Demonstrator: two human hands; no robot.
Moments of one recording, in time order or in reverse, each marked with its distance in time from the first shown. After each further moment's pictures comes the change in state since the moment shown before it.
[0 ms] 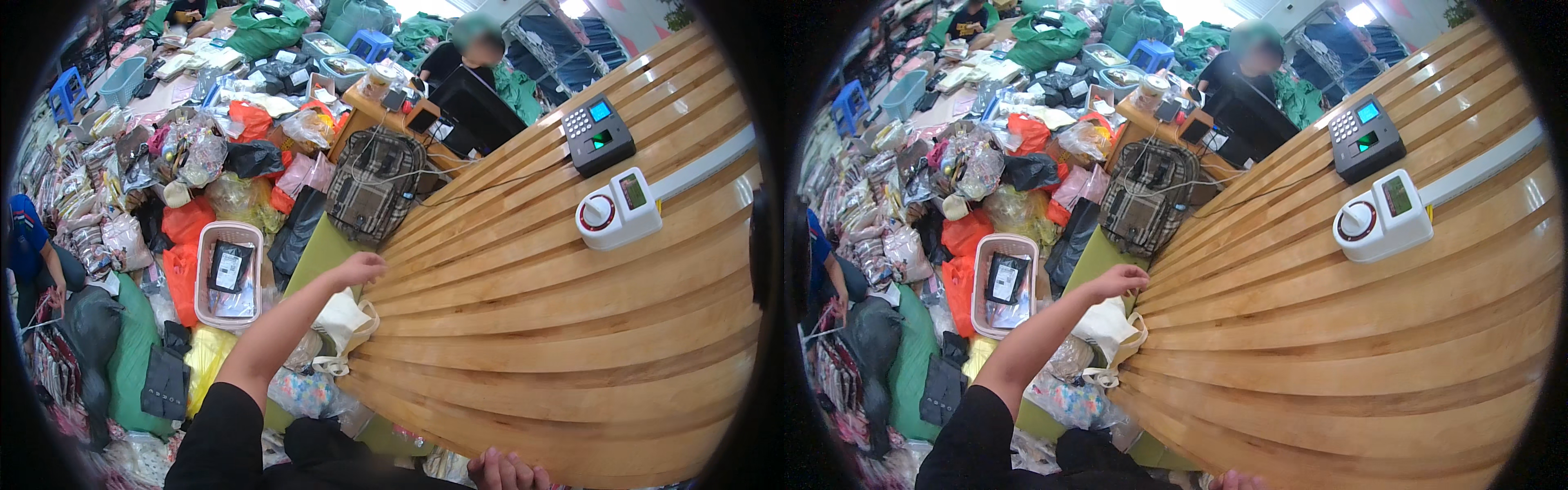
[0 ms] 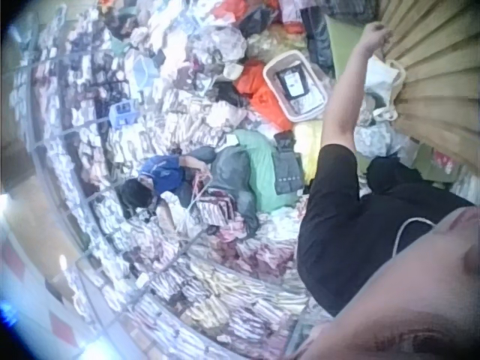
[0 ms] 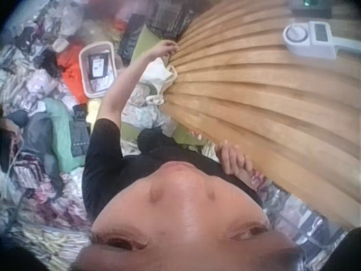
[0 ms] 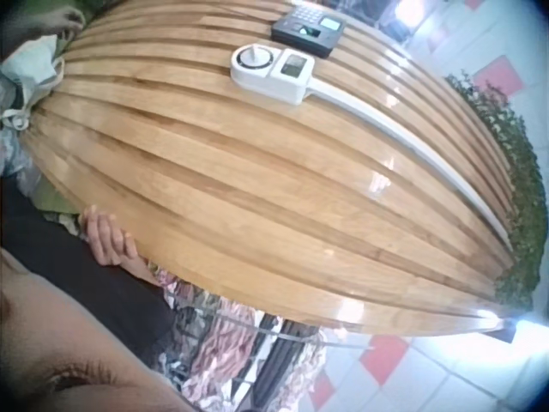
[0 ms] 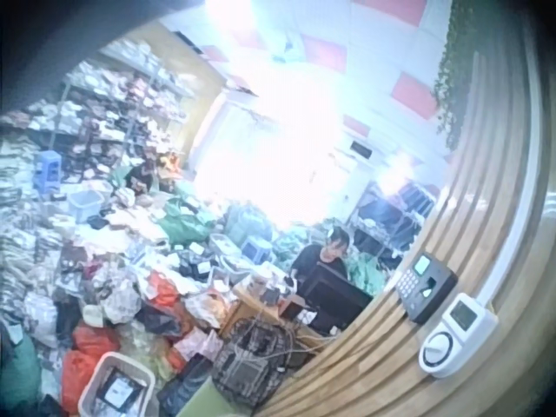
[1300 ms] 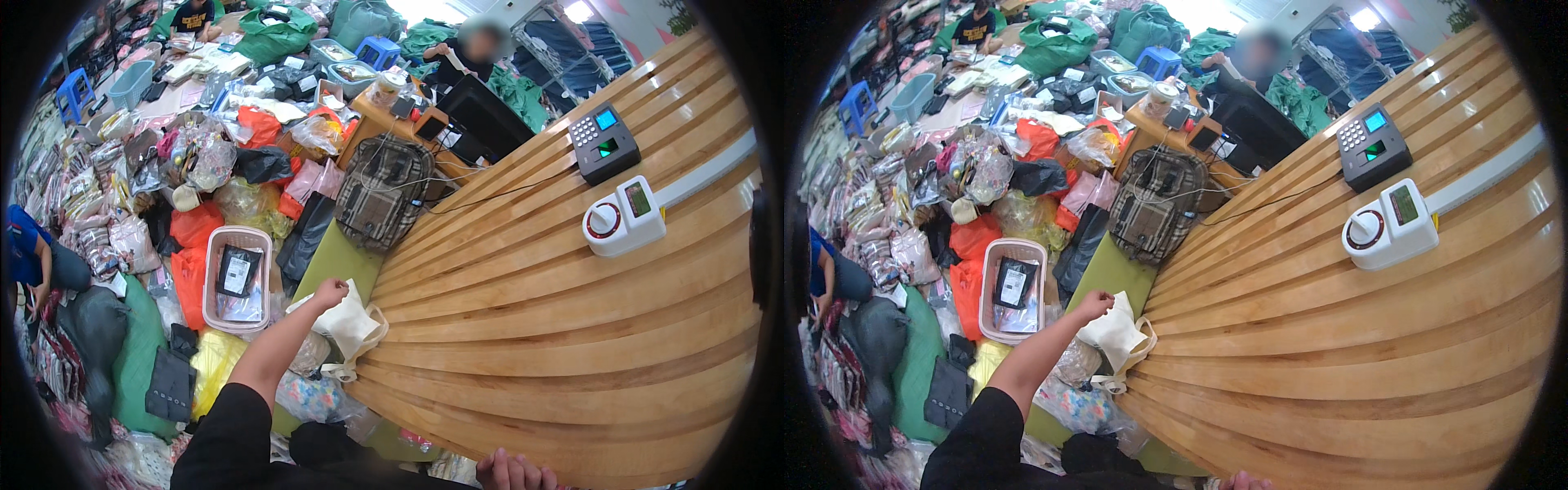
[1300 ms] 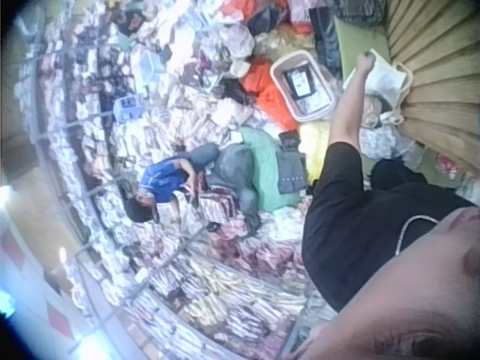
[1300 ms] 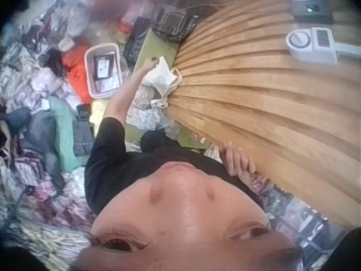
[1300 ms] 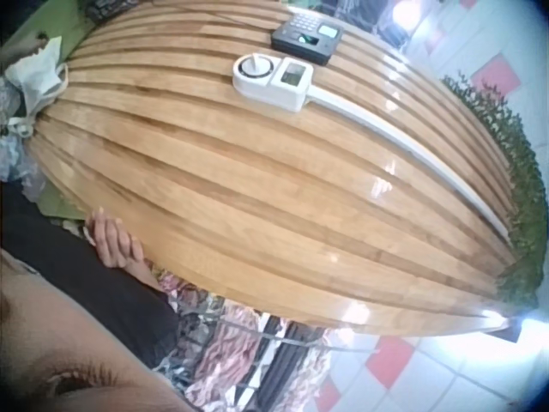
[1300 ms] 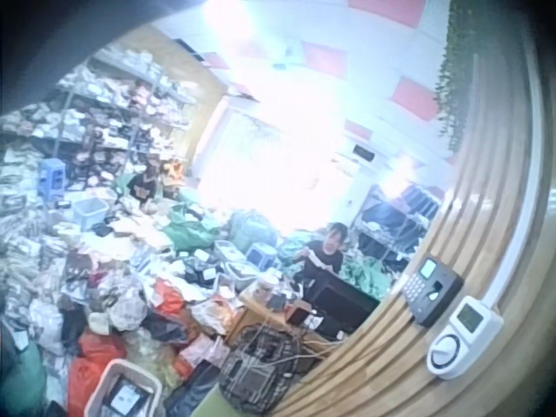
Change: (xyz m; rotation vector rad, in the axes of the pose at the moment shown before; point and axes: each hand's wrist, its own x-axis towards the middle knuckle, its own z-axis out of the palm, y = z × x) left_hand 0.004 -0.166 -0.053 0.066 0.446 -0.122; right_hand 0.004 -0.003 0.012 0.025 0.128 0.049
